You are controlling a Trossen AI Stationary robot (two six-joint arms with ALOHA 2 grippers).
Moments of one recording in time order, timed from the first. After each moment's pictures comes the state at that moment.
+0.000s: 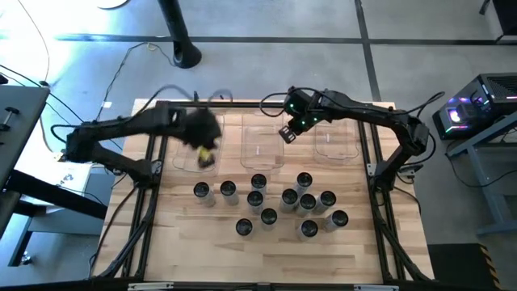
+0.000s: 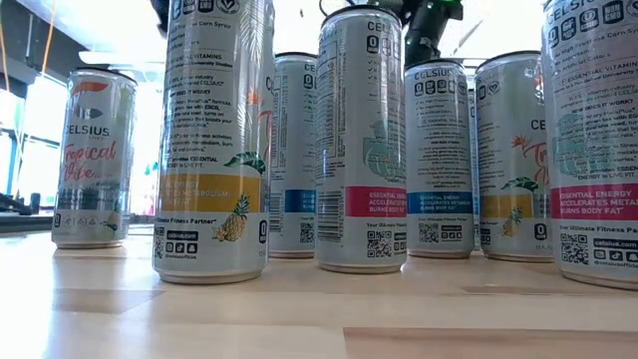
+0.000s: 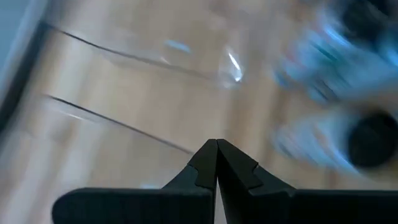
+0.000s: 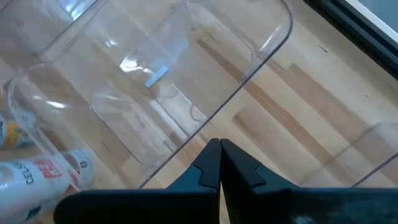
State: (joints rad) left arm 0.18 1.26 1.27 -1.10 -0.06 -0.07; right arm -0.39 1.66 1.50 -0.98 0.03 0.39
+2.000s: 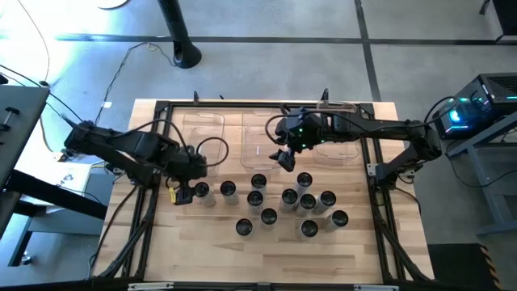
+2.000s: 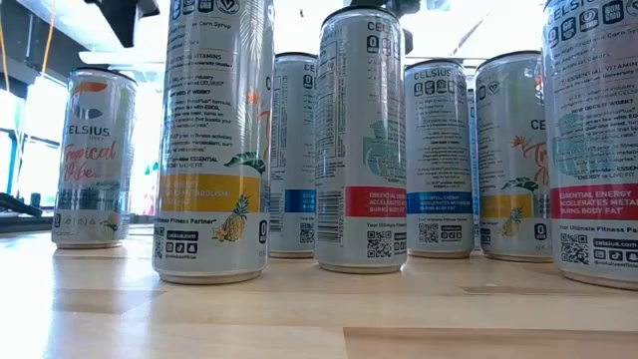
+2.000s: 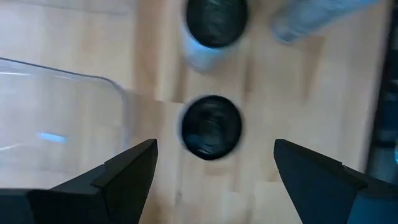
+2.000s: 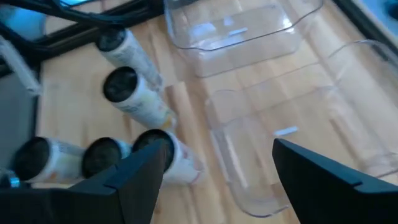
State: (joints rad) left arm -0.26 1.27 1.35 -1.36 -0.07 -0.36; right arm -0.10 1.54 1.51 -0.74 -0.03 0.26
